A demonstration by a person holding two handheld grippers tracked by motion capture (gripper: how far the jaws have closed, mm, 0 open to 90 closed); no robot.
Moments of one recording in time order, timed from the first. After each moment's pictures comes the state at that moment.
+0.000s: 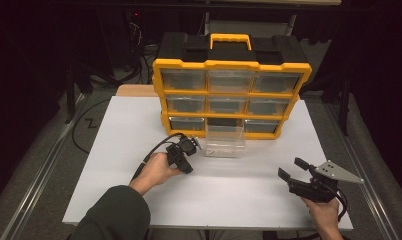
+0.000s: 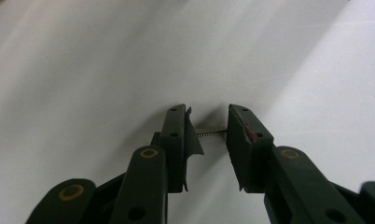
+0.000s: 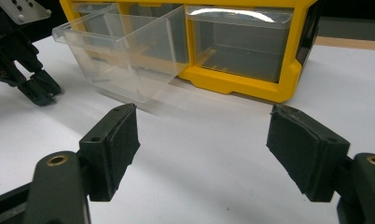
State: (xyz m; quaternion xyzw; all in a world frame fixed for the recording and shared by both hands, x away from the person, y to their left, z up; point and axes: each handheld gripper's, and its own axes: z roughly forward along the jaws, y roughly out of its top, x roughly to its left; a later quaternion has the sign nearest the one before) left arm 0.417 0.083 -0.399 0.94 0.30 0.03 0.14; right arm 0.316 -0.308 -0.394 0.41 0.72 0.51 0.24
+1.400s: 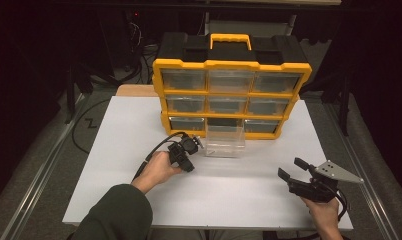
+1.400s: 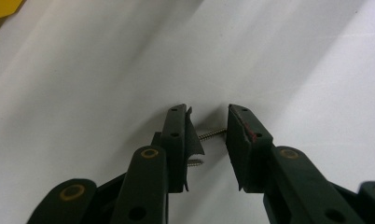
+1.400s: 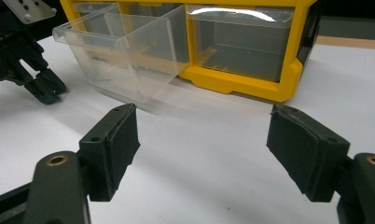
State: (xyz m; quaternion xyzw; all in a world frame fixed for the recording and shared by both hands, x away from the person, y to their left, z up) left arm 0.421 0.079 -0.398 0.94 0.30 0.04 0.14; right arm 0.317 -0.308 -0.395 0.41 0.72 0.51 0.24
